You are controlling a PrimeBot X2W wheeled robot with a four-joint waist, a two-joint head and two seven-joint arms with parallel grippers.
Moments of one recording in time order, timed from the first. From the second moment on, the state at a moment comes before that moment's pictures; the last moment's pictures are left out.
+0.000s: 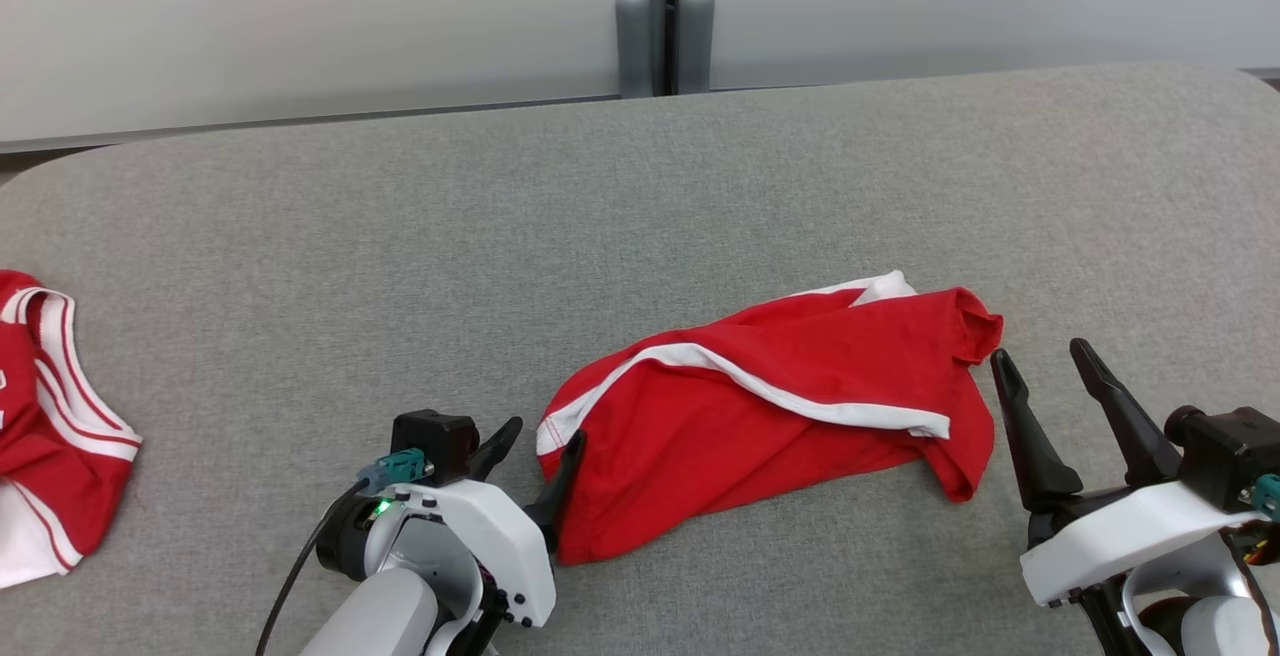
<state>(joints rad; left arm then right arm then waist) -0.32 0.14 -0.56 0.48 -0.61 -0.02 0.01 -0.05 -0.17 0.09 -0.02 0.30 0.13 0.08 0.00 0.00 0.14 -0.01</state>
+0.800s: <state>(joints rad) -0.45 0.09 -0.58 0.67 -0.62 -0.06 -0.06 -0.09 -0.24 0.28 0.10 0.23 0.13 0.10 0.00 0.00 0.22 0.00</state>
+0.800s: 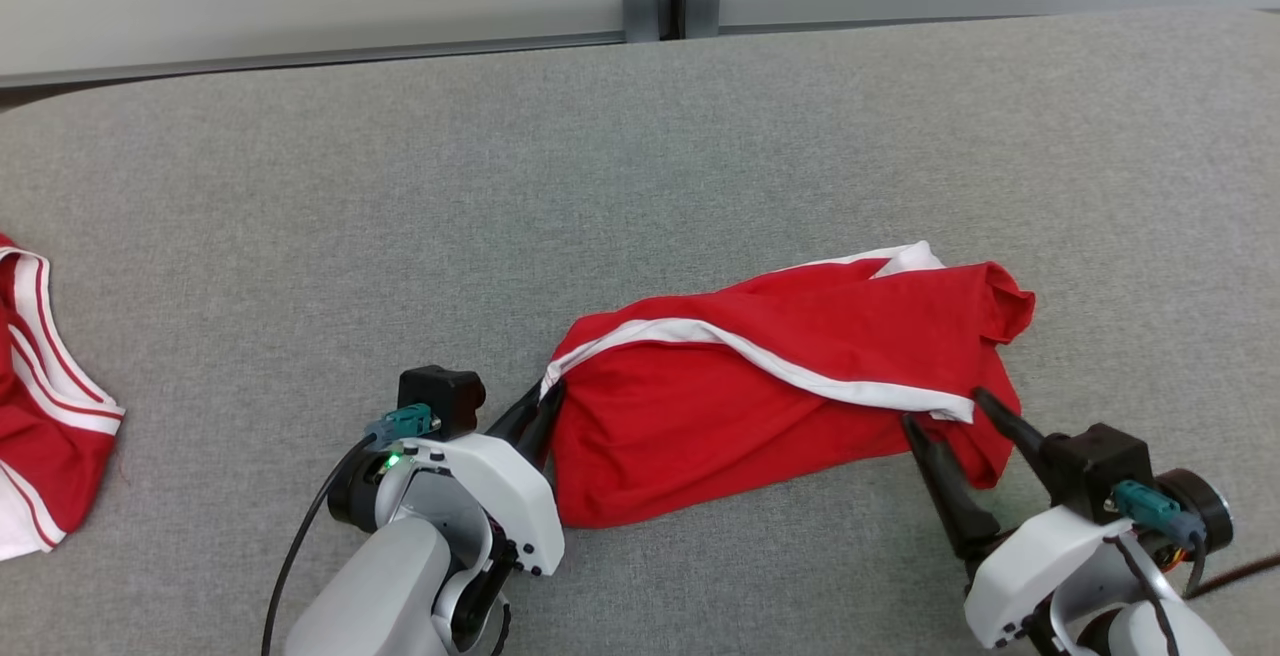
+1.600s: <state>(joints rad) -0.52 0.19 -0.52 0.20 -0.50 0.09 -0.23 -0.29 -0.24 0.03 -0.03 0.20 0.13 -0.04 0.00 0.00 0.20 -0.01</state>
